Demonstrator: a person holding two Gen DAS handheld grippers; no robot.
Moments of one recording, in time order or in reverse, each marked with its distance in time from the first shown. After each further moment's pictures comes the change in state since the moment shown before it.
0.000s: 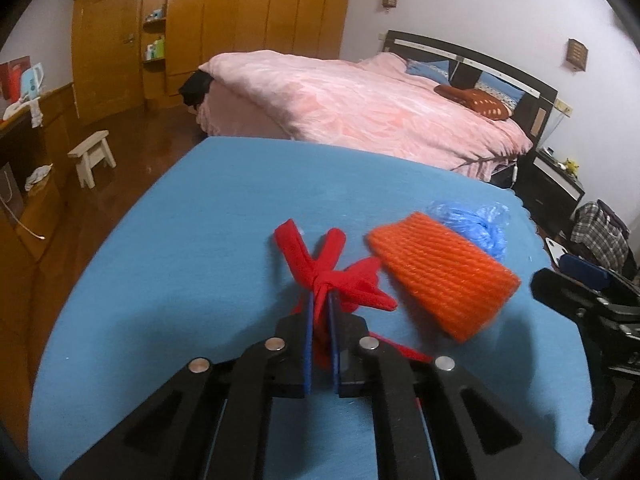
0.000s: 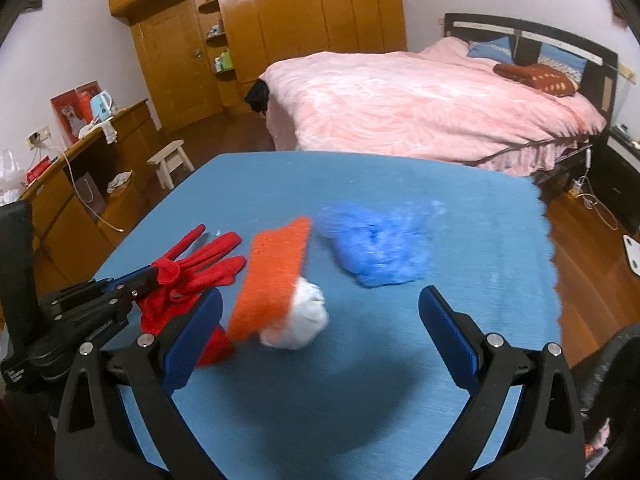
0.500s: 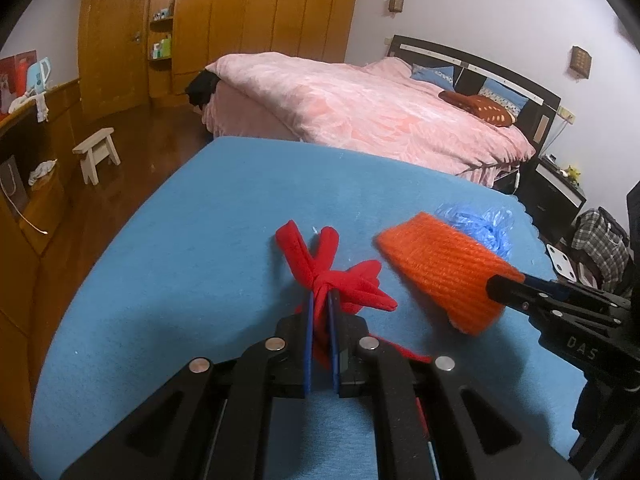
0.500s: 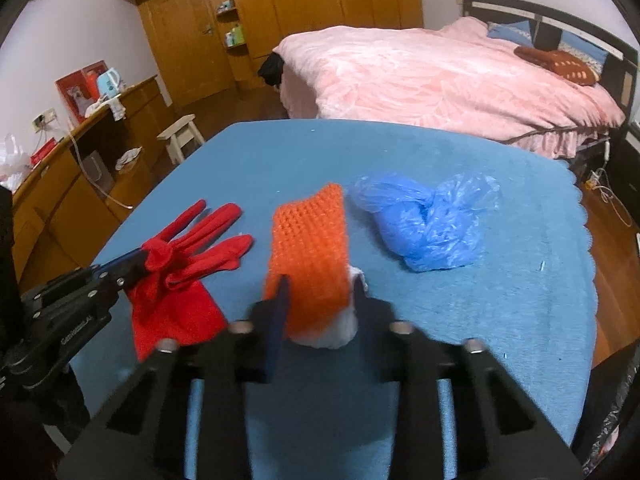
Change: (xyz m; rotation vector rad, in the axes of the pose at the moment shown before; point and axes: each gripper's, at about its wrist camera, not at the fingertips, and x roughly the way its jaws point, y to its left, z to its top) left arm -0.010 0.010 -0.005 -0.017 -0.020 -0.002; right arm 0.020 0.023 -0.005 -0.033 0.081 0.050
